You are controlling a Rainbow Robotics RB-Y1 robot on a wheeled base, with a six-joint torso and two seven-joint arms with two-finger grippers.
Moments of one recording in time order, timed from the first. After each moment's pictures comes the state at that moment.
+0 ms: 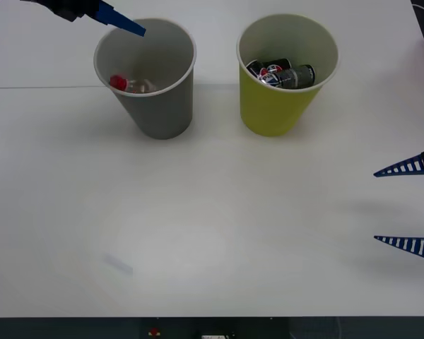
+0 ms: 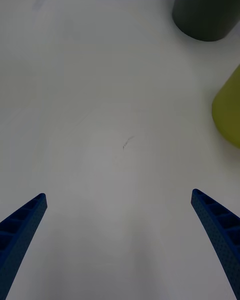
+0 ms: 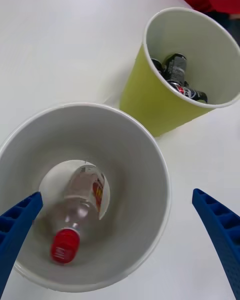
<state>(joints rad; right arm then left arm) 0.26 -1.13 -0.26 -2.01 1.31 -1.13 -0.09 -1.35 1.15 -0.87 -1.19 -1.08 -1.11 0.98</state>
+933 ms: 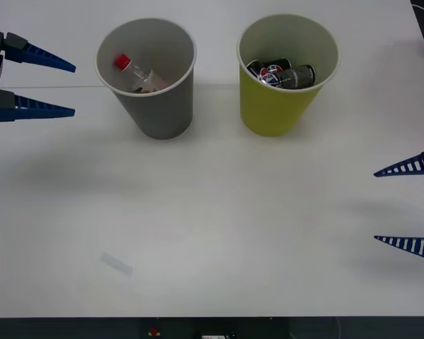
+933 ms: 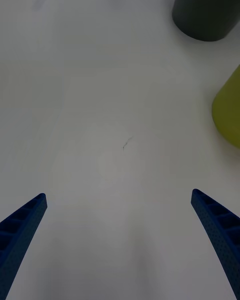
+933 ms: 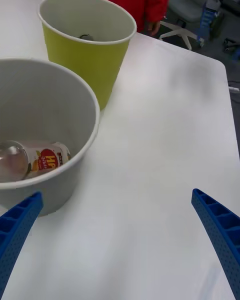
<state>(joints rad) 0.26 -1.13 -0.26 -2.01 1.31 -1.13 -0.09 -0.95 1.40 -0.86 -1.19 -0.50 -1.28 0.04</state>
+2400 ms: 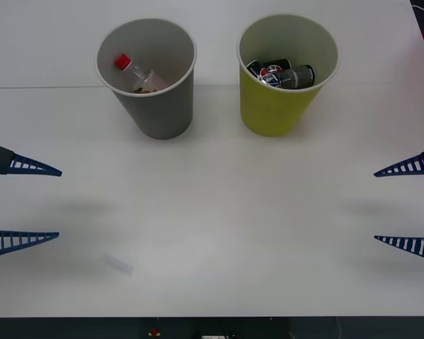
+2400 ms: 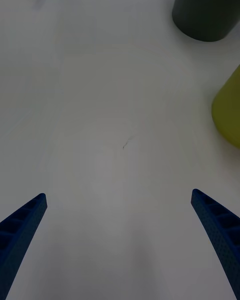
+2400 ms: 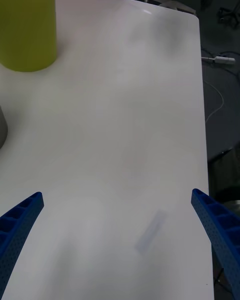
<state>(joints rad) 0.26 -1.13 -0.26 -2.01 1.31 -1.13 -0.09 0.14 1.22 0.12 -1.74 -0.92 -1.24 0.01</state>
